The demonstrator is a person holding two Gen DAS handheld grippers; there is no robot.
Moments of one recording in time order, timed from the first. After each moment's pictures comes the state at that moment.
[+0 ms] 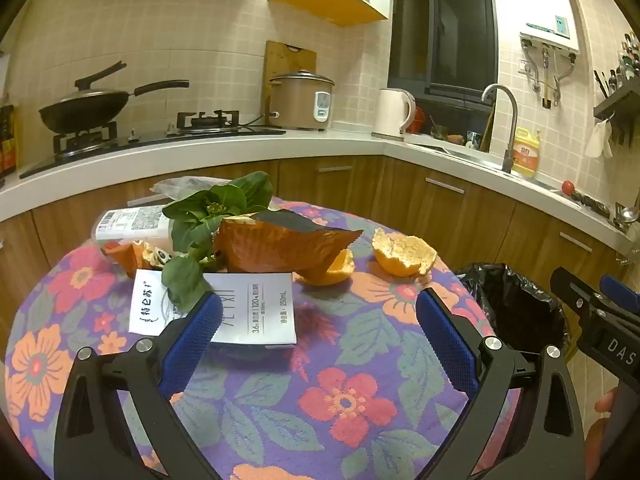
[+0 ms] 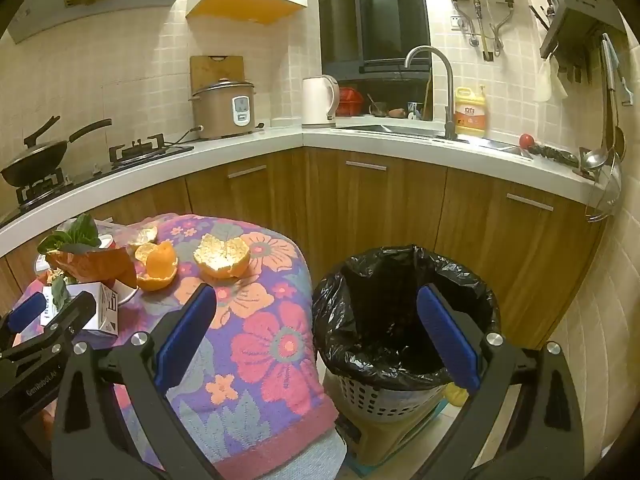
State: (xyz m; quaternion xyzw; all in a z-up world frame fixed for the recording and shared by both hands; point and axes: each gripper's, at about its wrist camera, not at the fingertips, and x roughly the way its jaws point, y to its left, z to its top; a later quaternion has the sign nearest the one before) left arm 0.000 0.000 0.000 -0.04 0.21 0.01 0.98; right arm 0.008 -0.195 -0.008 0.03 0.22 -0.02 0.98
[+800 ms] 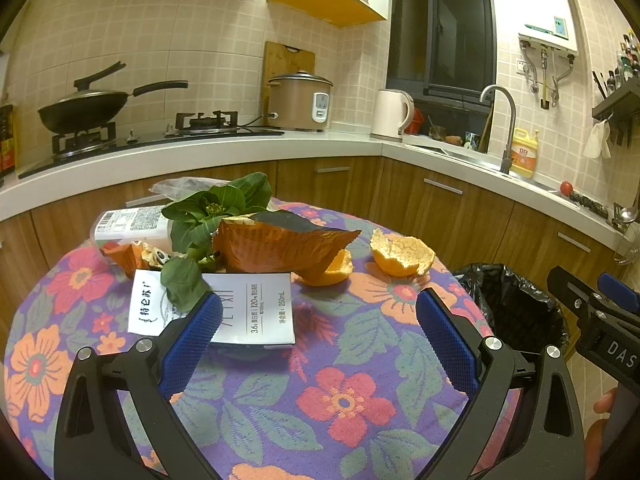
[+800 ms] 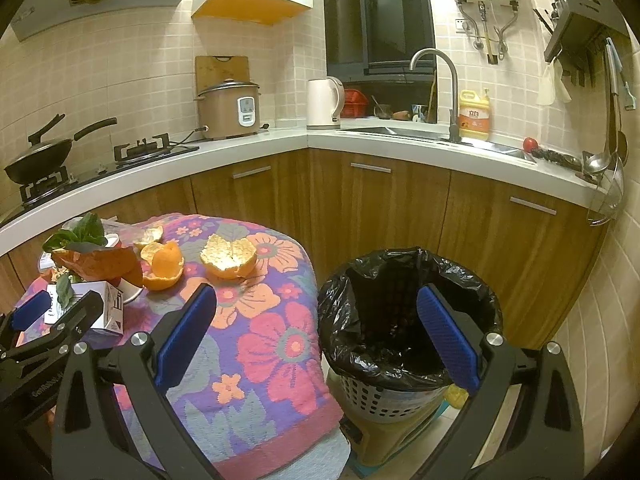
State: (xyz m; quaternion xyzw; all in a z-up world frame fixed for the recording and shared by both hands) left arm 0.000 -0.002 0.000 -0.04 0.21 0.01 0.98; right arm 0.006 -0.192 -0.010 0.03 0.21 -0.02 0.98
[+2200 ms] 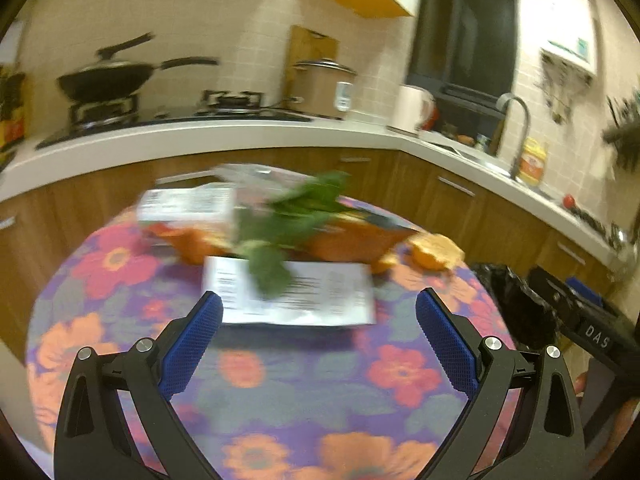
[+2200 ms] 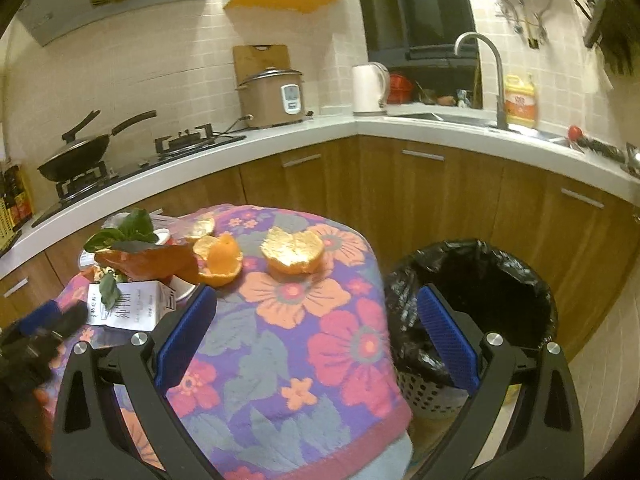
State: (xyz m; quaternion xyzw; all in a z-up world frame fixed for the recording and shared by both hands) left arm -0.027 0.076 0.018 -0.08 0.24 0.03 0.97; right arm 0.020 -0.156 -0.012 0.04 0.23 0.06 0.97
